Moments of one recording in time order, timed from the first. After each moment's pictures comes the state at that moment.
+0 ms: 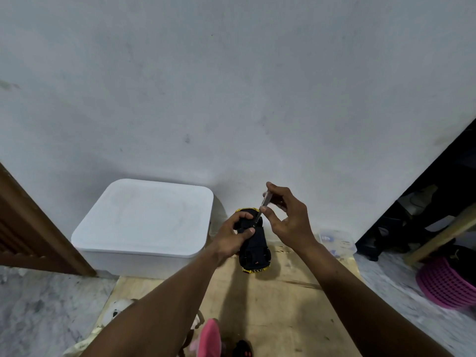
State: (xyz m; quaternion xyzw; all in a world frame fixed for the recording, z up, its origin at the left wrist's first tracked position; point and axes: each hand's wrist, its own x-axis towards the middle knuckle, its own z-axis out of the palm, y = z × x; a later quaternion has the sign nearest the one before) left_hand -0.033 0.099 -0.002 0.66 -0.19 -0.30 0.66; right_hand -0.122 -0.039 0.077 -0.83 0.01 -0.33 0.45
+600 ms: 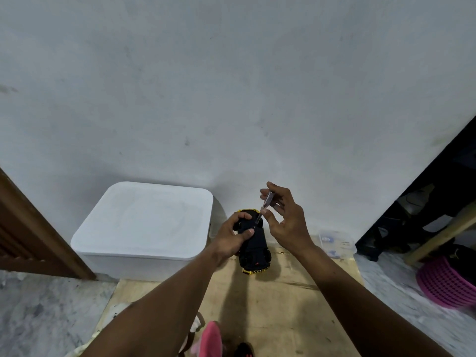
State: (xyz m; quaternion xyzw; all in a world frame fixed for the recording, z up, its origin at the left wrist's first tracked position) left_hand -0.031 0.100 0.003 0.66 -0.18 -0.31 0.66; right_hand -0.120 -0.035 0.074 -0.81 0.04 -0.32 0.49
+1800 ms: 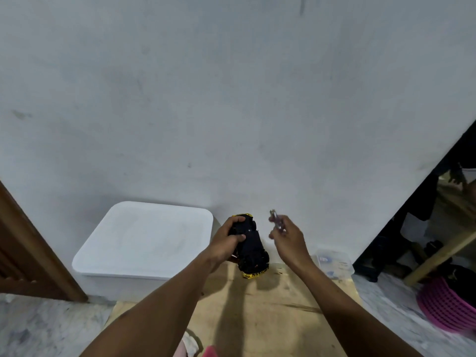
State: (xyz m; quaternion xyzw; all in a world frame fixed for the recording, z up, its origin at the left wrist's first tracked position) left_hand -0.012 0.107 0.053 0.66 -0.15 -0.35 0.64; right_hand -0.117 -0.043 0.075 -0.80 0.24 -0.21 0.51
